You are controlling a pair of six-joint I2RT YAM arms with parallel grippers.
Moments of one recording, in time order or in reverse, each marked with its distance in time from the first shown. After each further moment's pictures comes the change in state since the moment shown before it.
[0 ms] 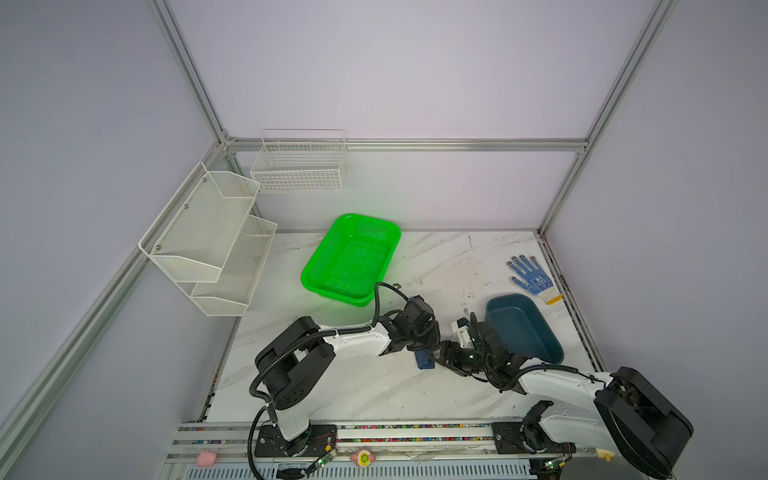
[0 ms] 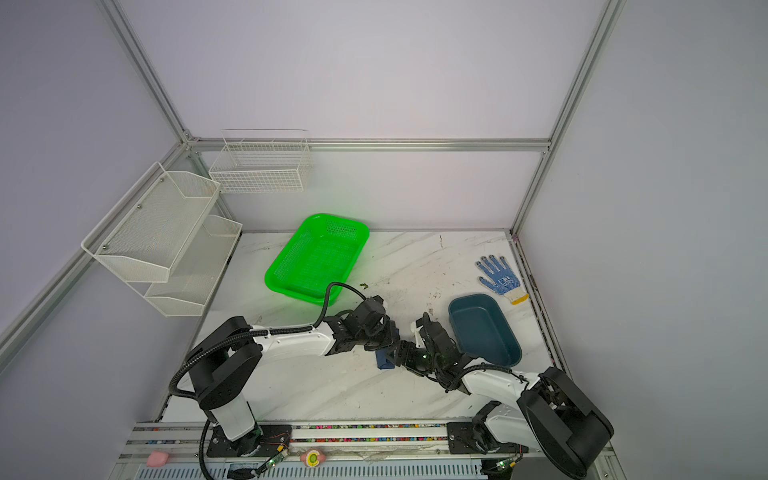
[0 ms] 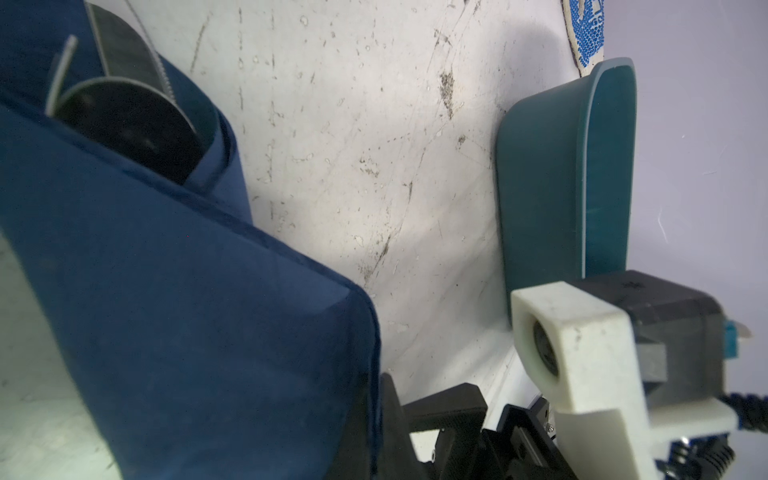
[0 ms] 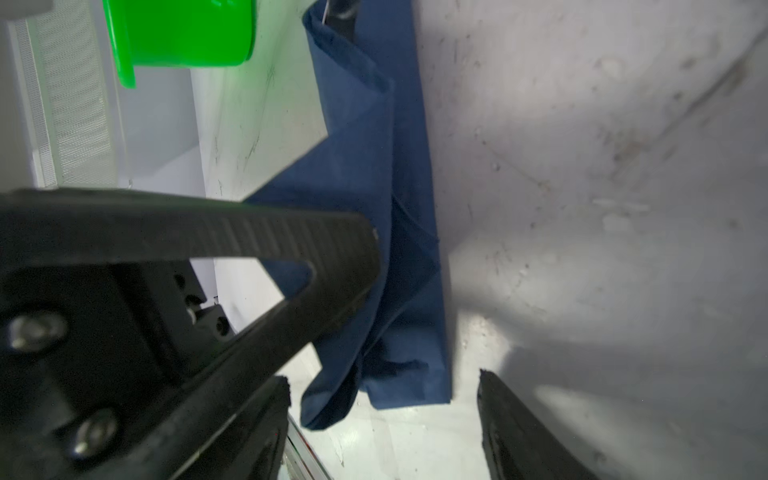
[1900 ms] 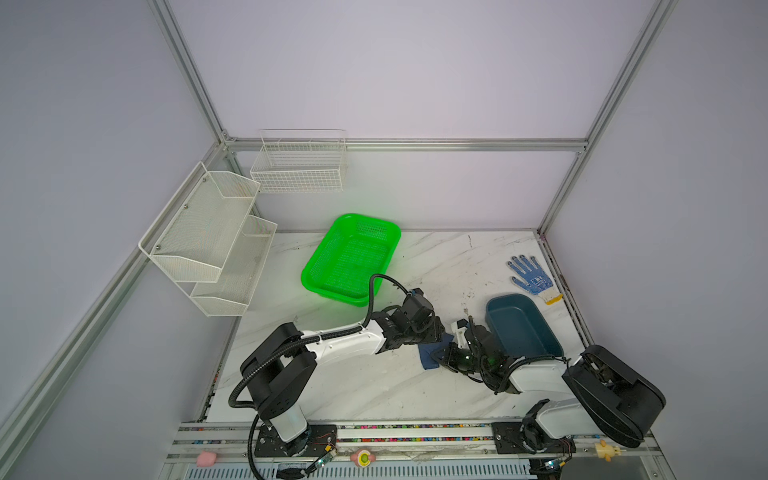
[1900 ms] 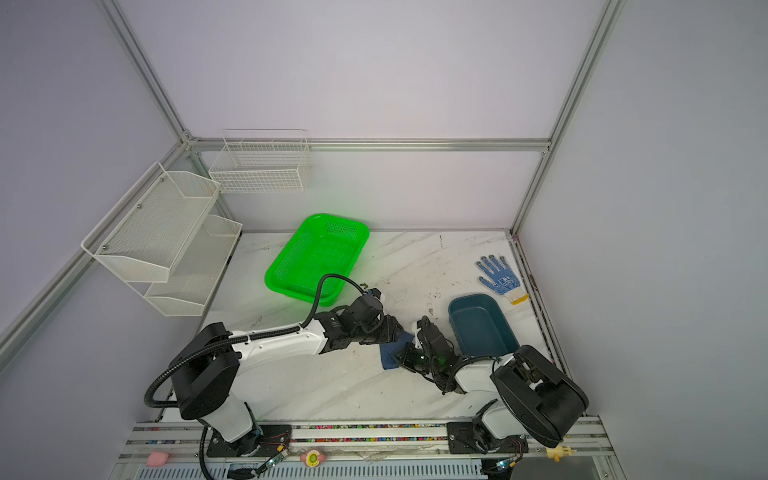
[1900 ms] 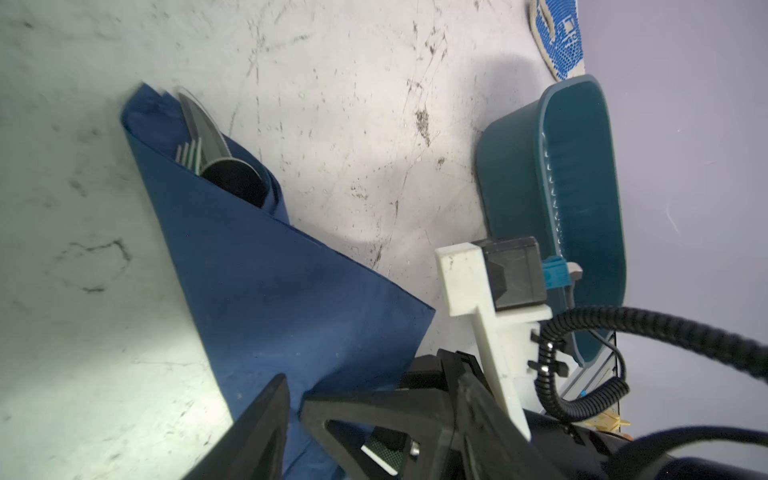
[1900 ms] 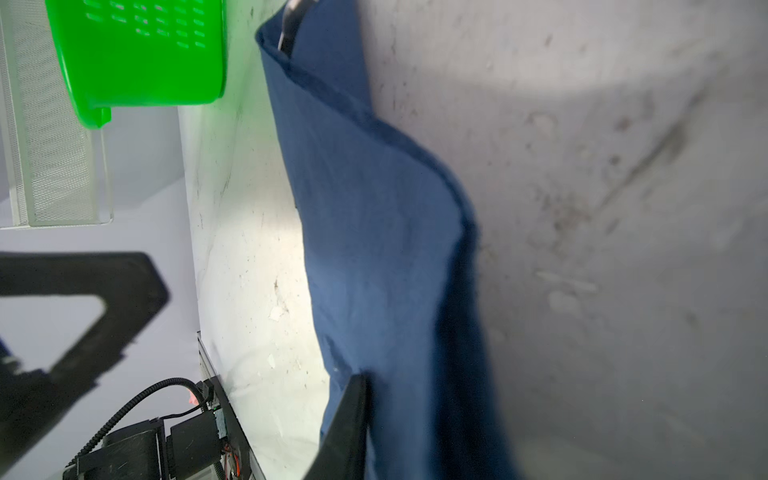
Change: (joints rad) left arm -0.002 -0.108 0.041 -0.139 -0.110 0.110; right arm 0.006 0.169 -0.051 0.243 0.066 0.026
